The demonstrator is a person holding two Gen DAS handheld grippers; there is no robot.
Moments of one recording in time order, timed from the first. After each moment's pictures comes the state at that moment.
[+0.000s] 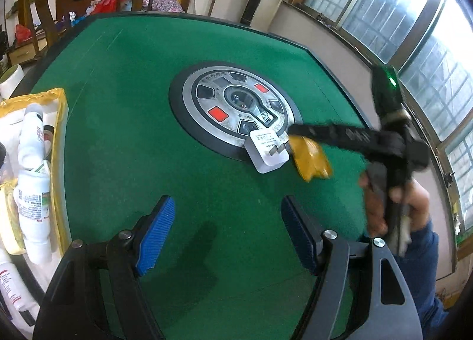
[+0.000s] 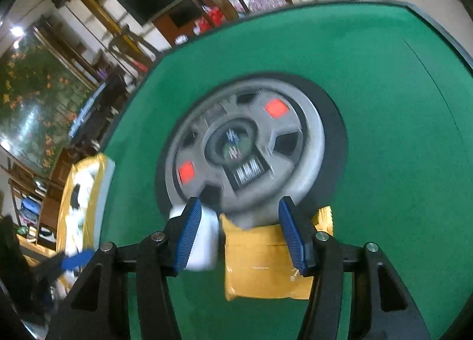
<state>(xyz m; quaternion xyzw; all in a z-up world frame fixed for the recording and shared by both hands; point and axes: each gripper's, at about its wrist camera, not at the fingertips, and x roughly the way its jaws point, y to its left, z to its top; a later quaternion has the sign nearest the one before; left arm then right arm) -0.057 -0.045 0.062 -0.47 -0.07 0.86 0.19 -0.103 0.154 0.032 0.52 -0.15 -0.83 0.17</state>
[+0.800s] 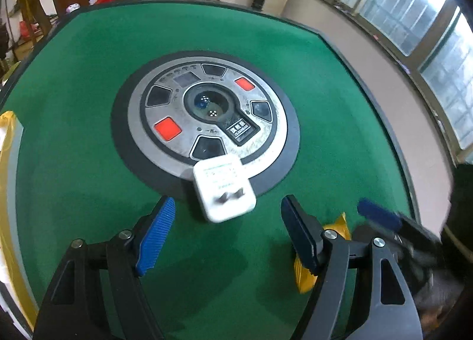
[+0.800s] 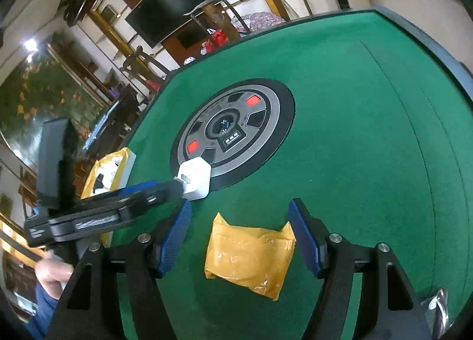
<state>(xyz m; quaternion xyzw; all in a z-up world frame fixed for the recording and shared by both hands) -0.115 0.052 0.043 -0.52 -0.05 0.84 0.14 -0.032 0.210 0.050 0.45 -0.18 -0.86 0.20</state>
